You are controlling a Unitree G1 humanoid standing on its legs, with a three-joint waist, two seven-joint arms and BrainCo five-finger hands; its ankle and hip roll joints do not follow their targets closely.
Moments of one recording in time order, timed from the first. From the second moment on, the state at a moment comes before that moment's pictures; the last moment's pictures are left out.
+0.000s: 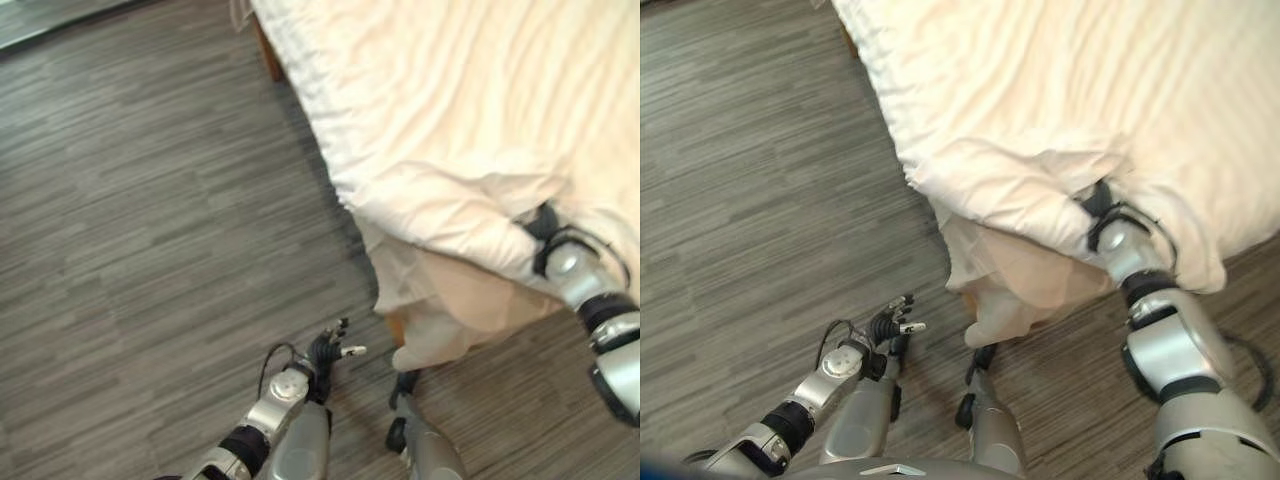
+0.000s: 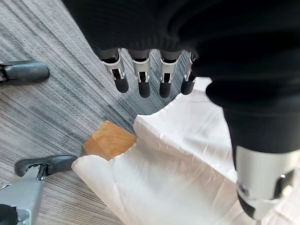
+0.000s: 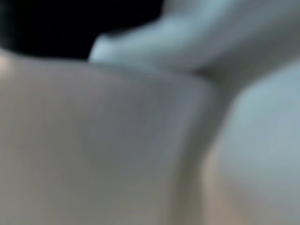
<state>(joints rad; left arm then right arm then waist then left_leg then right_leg) -0.20 0.29 -0.52 0.70 -0.30 -0.11 0.01 -0.69 -0.56 0.39 1.00 -0.19 -0.10 -0.23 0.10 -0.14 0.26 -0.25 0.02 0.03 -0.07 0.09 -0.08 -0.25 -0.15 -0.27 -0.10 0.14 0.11</state>
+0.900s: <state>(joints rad) -0.14 0.28 -0.57 0.76 -0.22 -0.10 -0.06 -0.13 -0.22 0.10 1.33 0.10 -0.10 0.06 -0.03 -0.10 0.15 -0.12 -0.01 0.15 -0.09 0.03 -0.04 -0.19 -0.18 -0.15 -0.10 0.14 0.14</state>
